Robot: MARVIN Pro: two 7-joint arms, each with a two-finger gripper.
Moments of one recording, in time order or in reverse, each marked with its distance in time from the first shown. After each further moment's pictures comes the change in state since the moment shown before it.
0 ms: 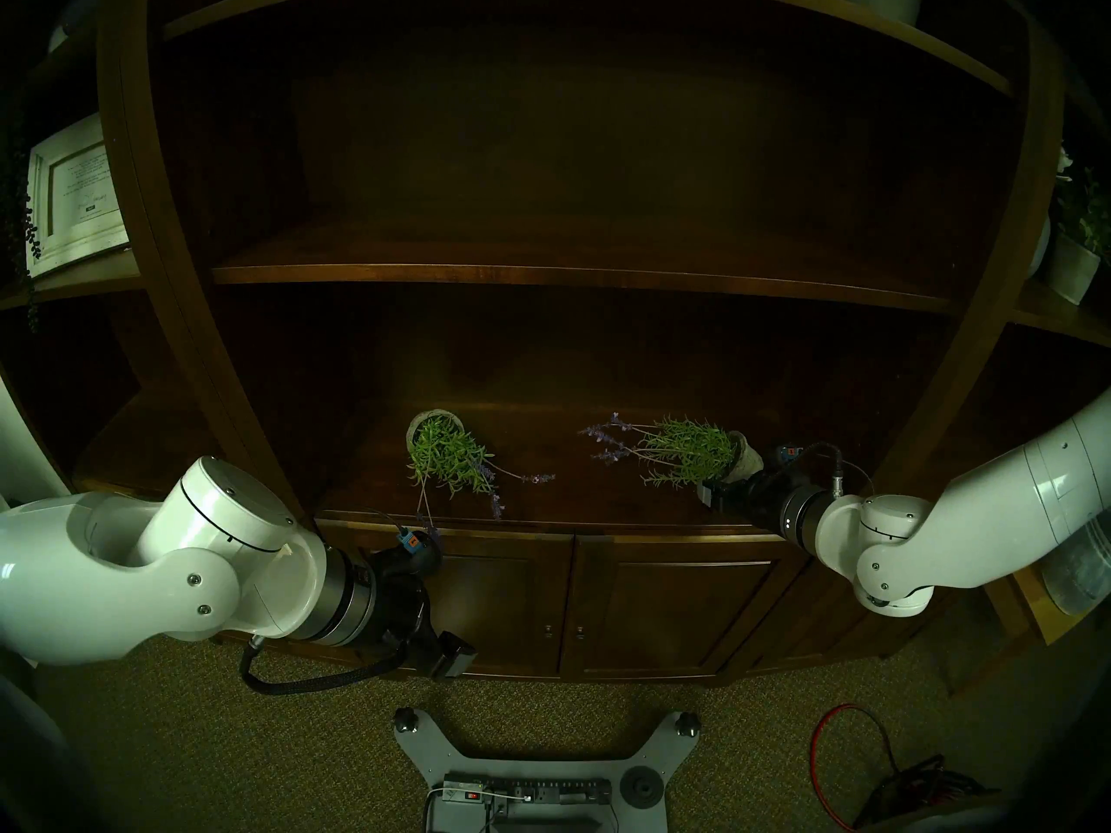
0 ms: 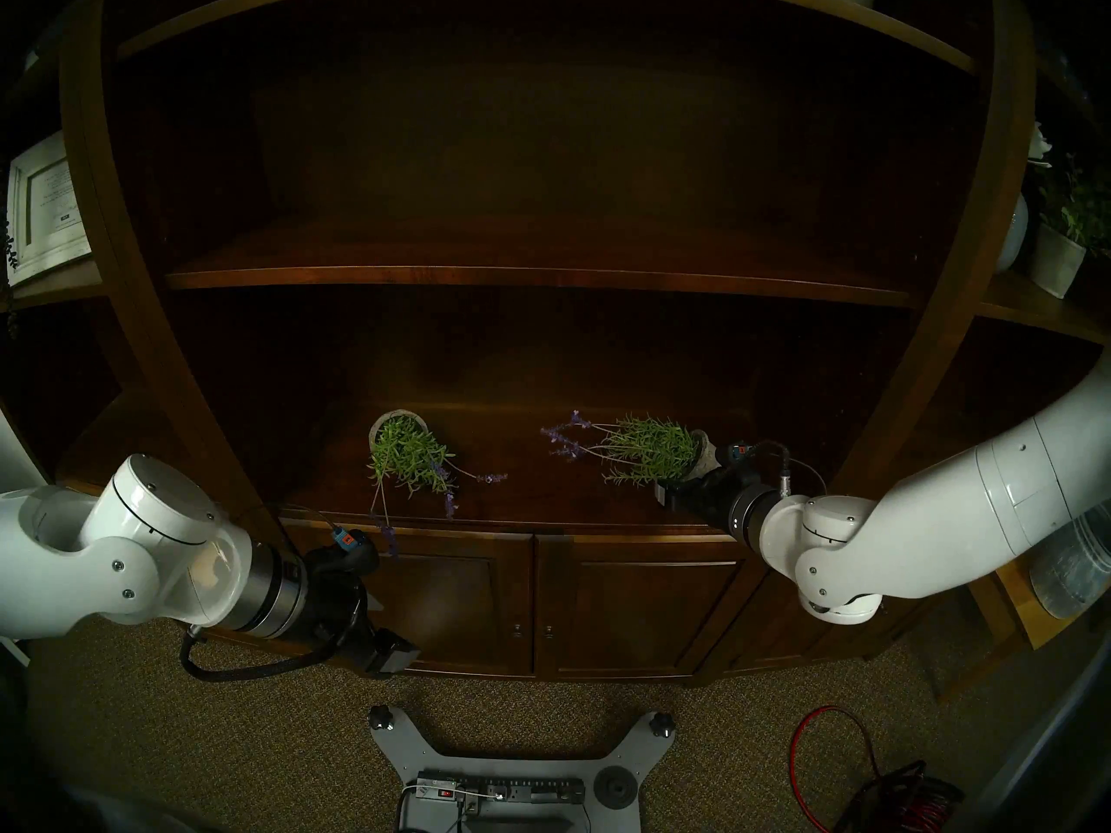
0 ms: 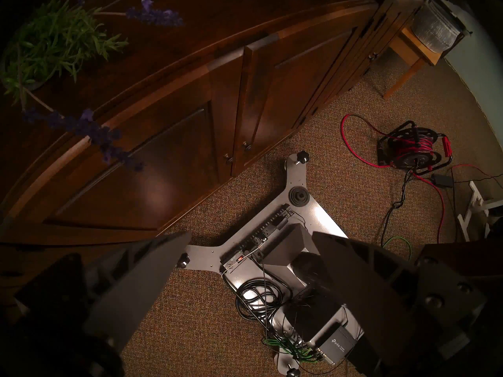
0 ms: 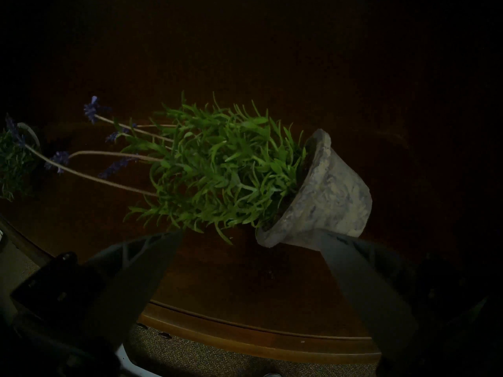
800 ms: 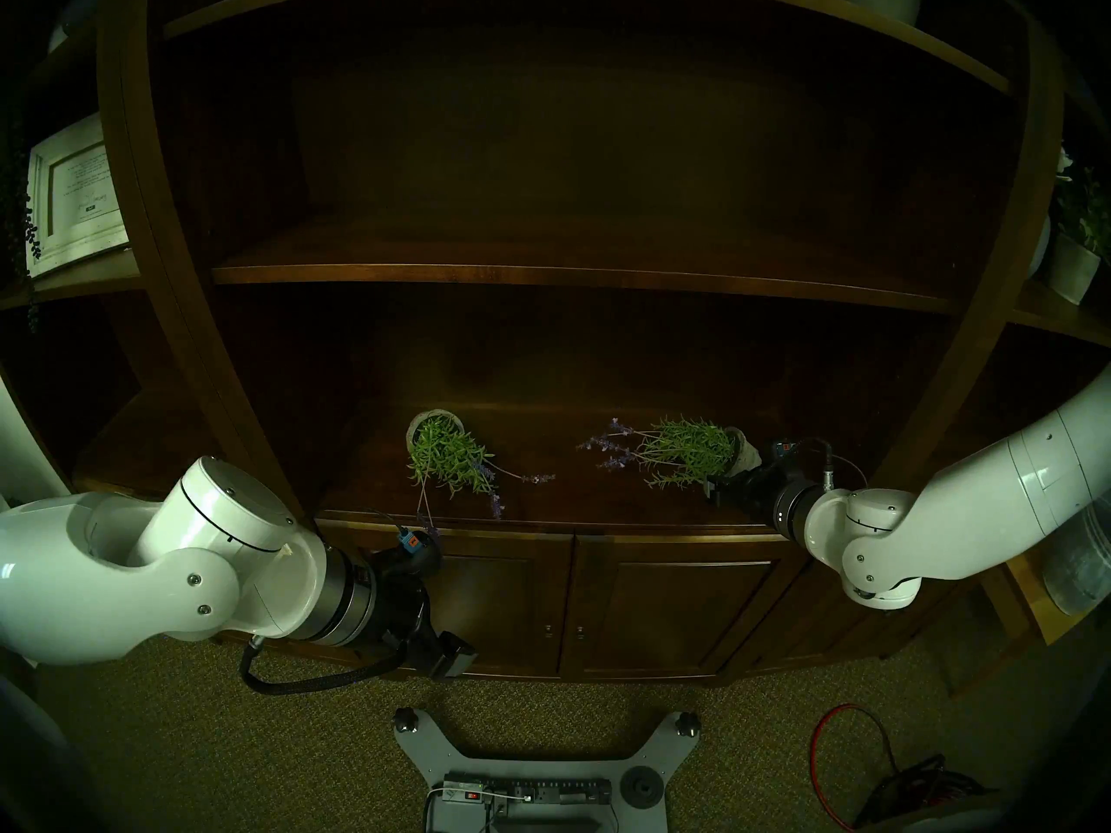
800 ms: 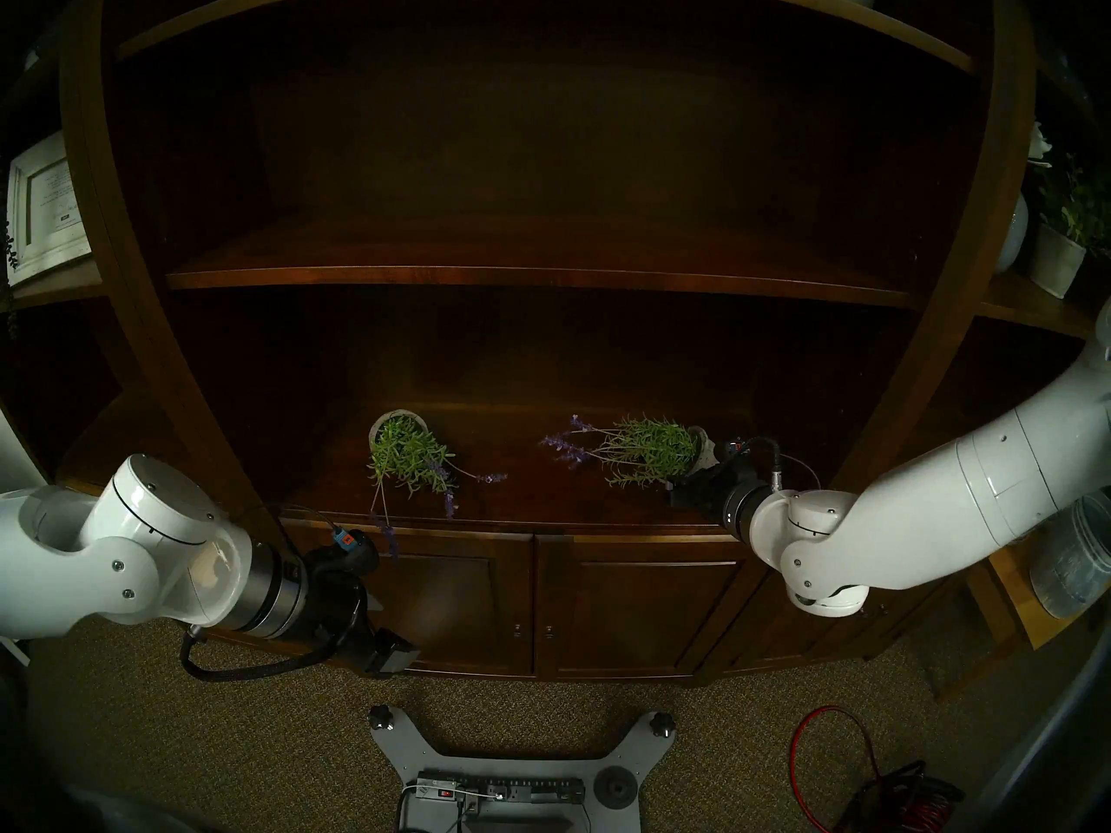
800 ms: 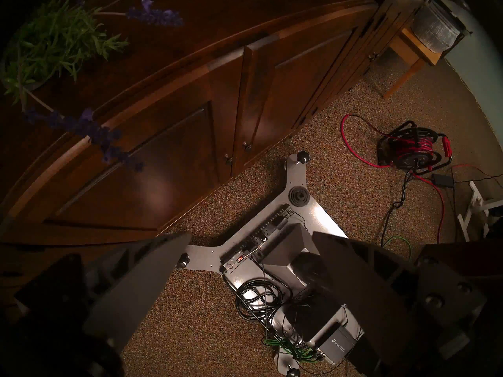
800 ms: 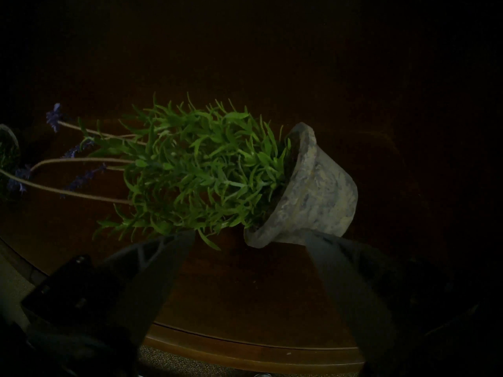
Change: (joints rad) left arm 0.000 0.000 0.000 0.000 0.000 0.000 0.000; right arm -0.036 -0.050 0.027 0.024 0.044 0.001 -0.062
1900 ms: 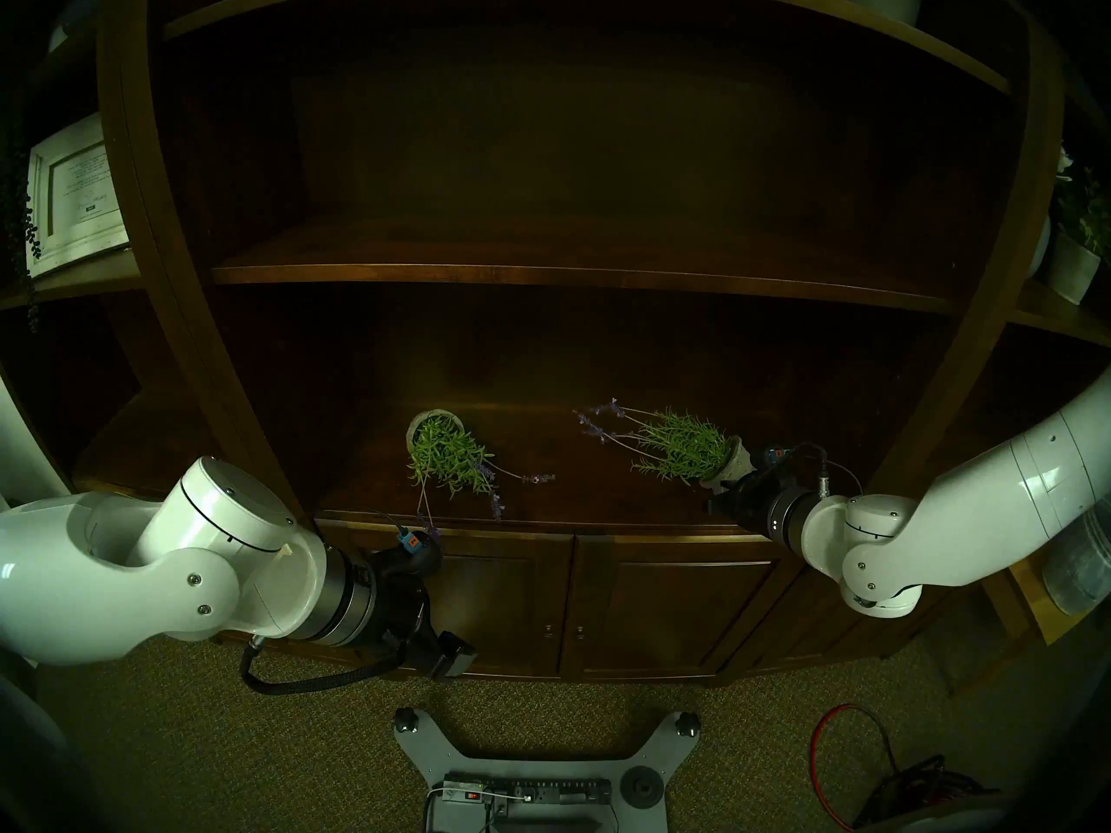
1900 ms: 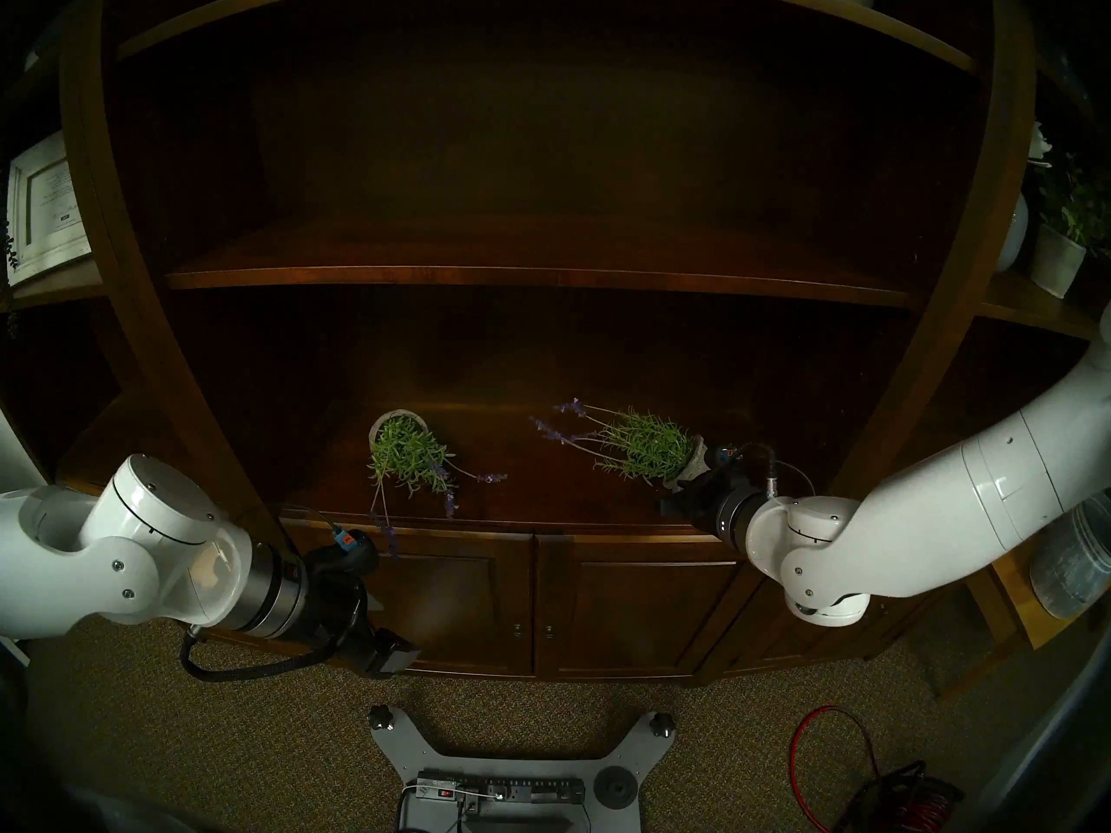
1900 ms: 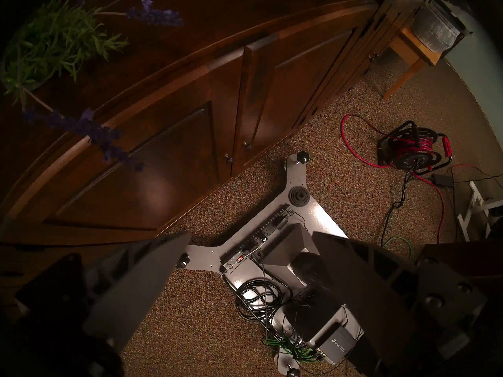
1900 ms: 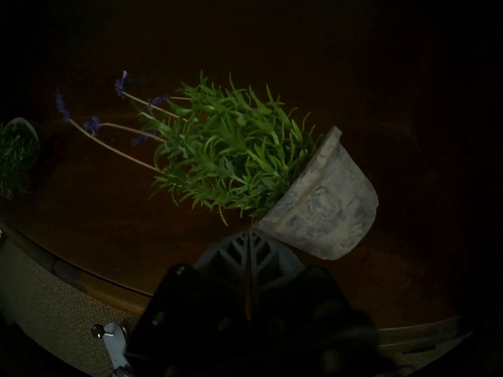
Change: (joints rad) left arm 0.000 0.000 0.000 0.000 0.000 0.000 0.000; right arm 0.040 0.026 -0.023 -0.066 -0.002 -0.002 0.045
